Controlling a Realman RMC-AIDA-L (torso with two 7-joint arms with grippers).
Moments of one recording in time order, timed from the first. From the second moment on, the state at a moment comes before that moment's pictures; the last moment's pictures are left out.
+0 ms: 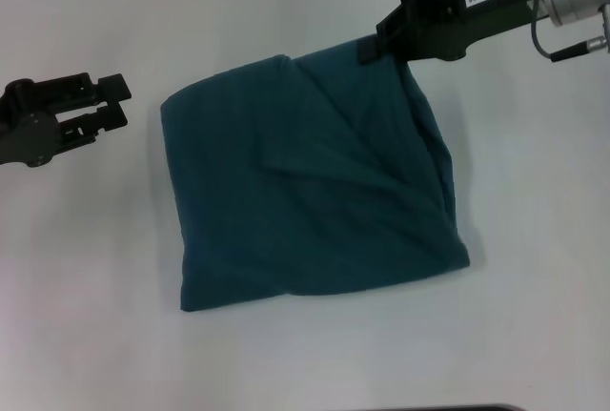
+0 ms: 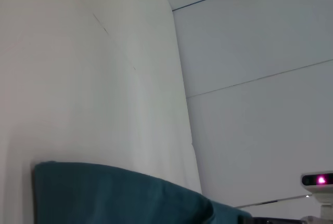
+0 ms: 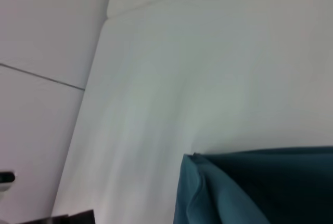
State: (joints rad) left arm -0.41 -2.05 -2.70 -0.73 -1.09 1.76 -2.41; right arm 0.85 2.00 -0.82 -0.66 -2.22 -1.52 2.66
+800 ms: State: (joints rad) left arm -0.41 -2.05 -2.70 -0.73 -1.09 1.75 -2.41; right arm 0.85 2.00 -0.89 -0.61 -2.26 -1.35 2.65
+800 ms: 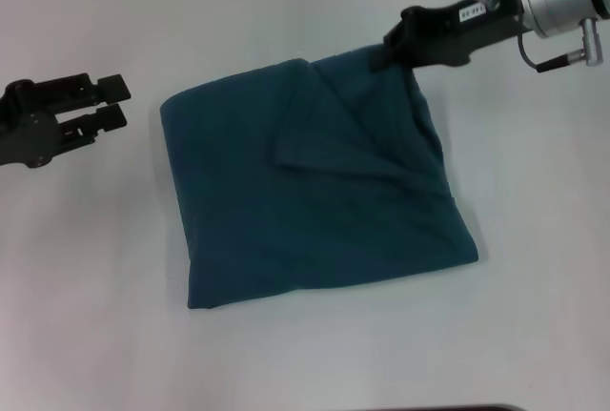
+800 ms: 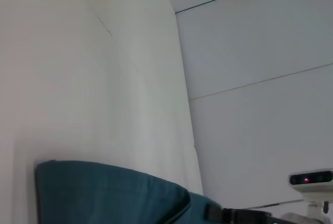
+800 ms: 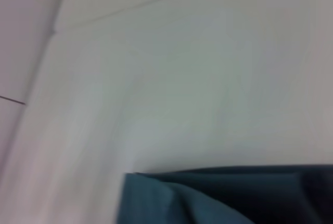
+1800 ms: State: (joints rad) left arm -0.40 -2.04 -2.76 -0.71 -1.09 1.75 -2.41; right arm 0.84 1.94 -0.87 -0.60 -2.24 -1.42 2.59
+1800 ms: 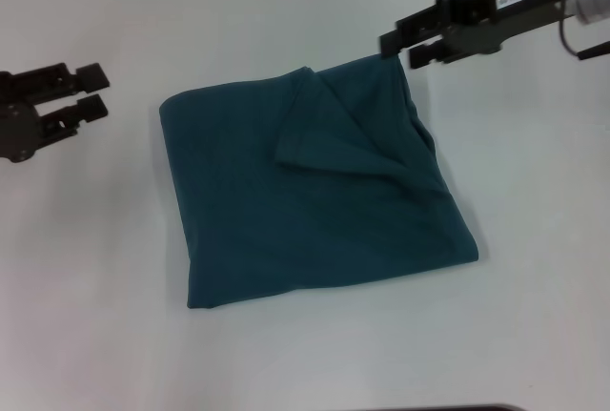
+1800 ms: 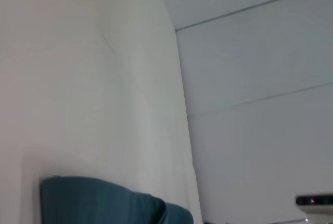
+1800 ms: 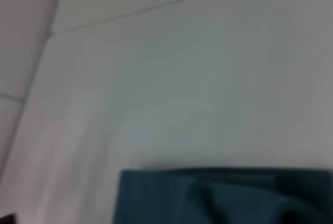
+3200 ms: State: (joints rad) left arm -0.40 -2.04 -2.80 -0.71 -1.09 1.76 -2.42; right arm 0.86 1.99 -0.90 -0.63 -2.20 -1.61 2.58
